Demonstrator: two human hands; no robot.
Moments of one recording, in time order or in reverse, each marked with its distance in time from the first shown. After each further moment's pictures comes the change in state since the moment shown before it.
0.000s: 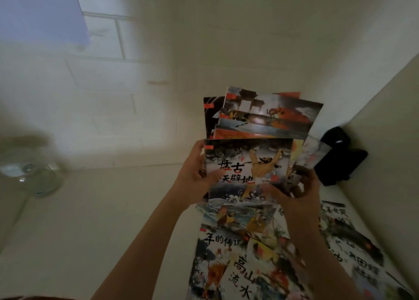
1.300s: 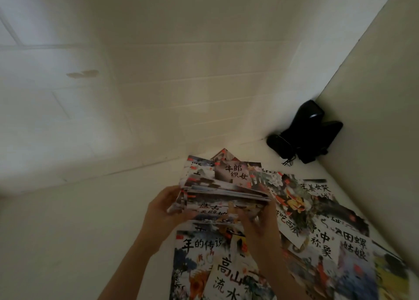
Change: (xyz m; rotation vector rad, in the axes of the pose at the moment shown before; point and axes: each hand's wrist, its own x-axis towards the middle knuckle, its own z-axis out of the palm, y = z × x) left_hand -0.033 -0.104 0.022 0.052 0.028 -0.290; right_hand -0.045 0.092 -0.014 -0.213 -0.022 0.066
